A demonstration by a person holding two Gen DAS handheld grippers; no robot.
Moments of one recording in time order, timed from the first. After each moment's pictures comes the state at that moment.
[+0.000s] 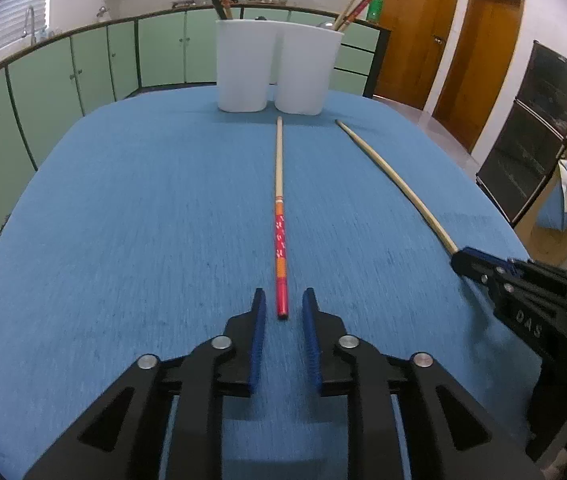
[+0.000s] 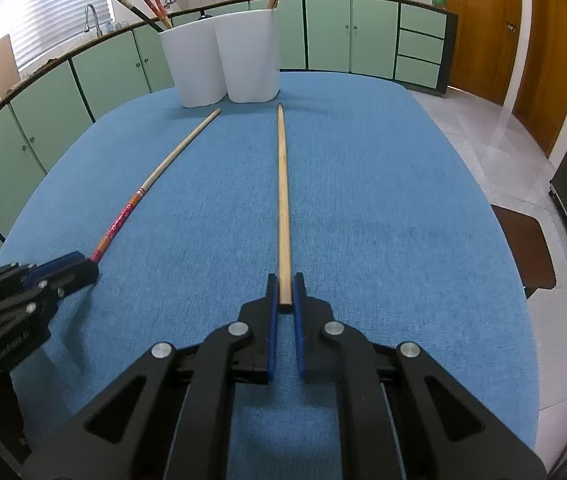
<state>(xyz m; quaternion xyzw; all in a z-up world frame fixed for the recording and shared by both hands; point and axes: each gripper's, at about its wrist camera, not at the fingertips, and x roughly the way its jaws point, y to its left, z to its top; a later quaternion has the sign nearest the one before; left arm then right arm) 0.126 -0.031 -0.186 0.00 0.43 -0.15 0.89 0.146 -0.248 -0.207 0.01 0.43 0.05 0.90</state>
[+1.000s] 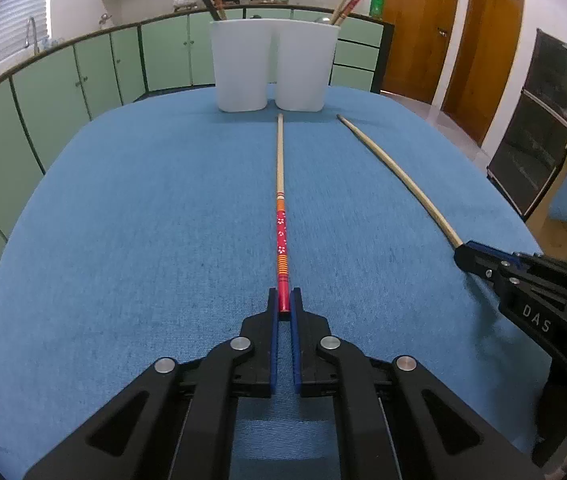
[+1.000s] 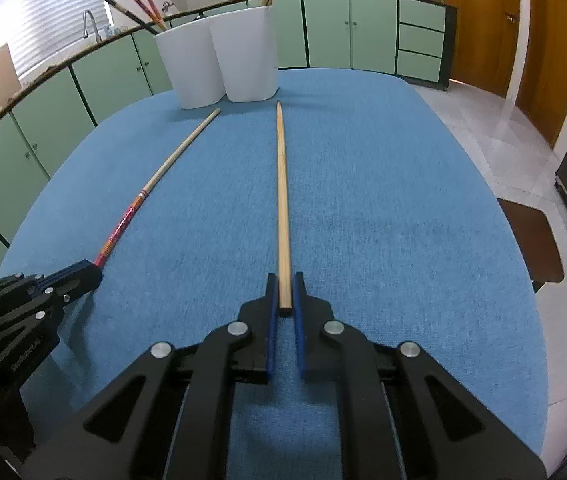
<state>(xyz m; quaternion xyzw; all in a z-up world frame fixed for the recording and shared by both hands) 0.128 -0.040 -0.187 0.02 0.43 -0.13 0.89 0.148 -0.259 -0.210 0.04 0.43 0.06 0.90</state>
